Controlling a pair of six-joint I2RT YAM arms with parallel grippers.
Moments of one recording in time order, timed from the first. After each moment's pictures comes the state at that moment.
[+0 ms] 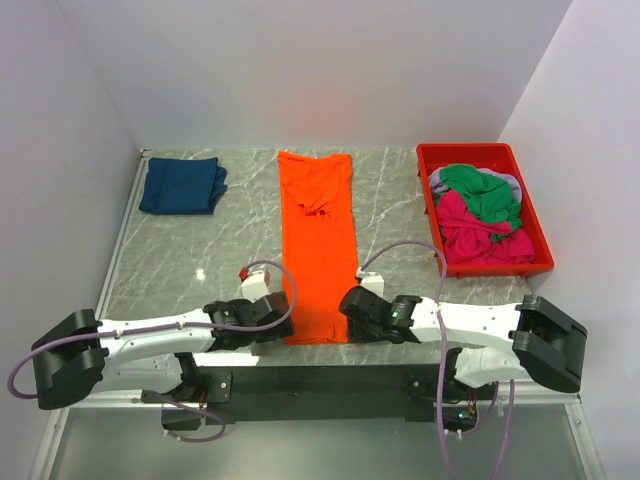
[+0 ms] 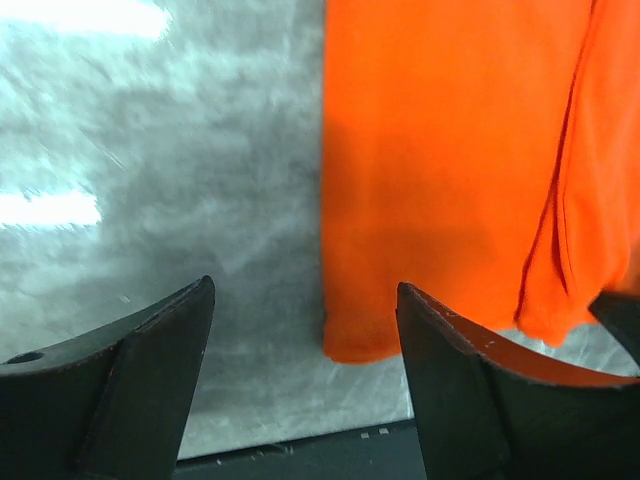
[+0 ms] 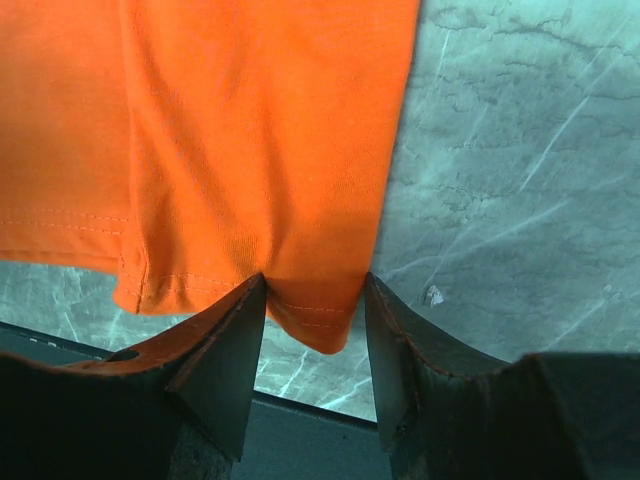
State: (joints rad) left arm -1.09 1.12 0.48 -0.41 -0.39 -1.19; right arm 1.10 1.26 0.57 -0.45 0.26 0.96
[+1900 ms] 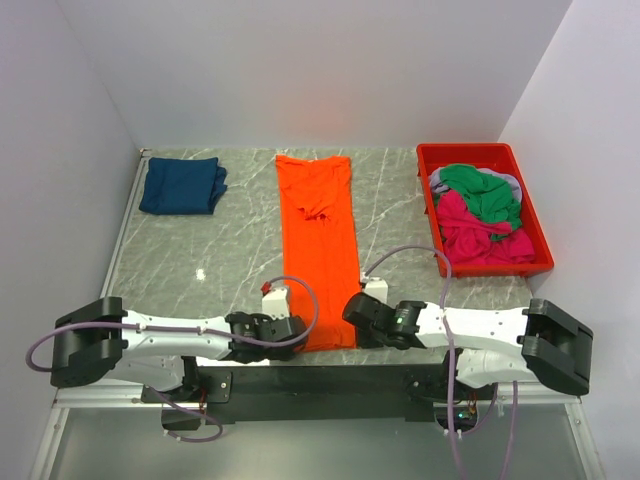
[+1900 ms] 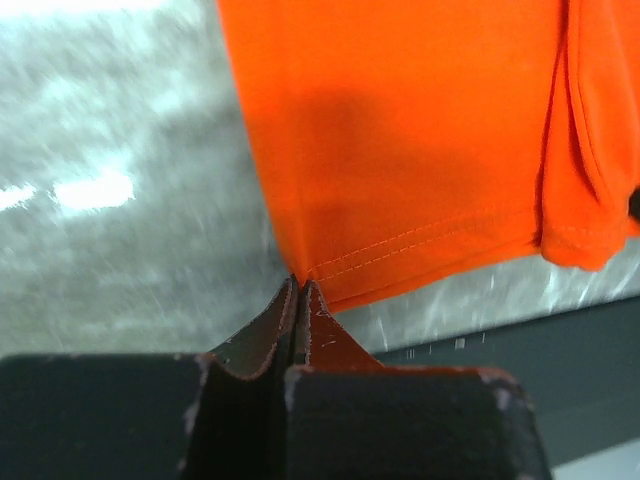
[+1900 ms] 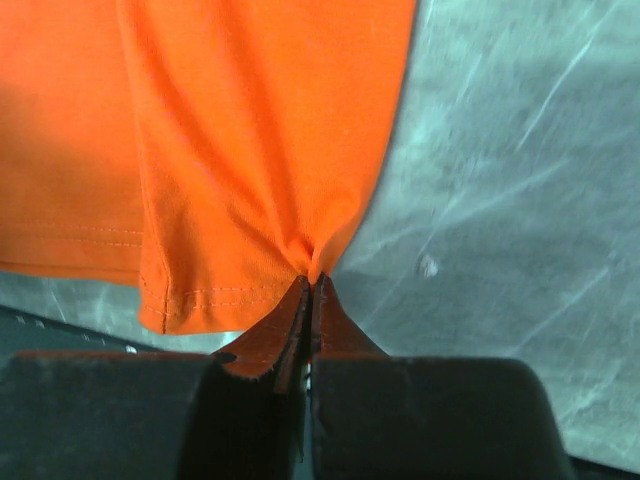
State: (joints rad) left arm -1.31 1.25 0.54 -0.43 -0.40 -1.28; right arm 1.13 1.22 0.53 -0.47 0.27 1.01
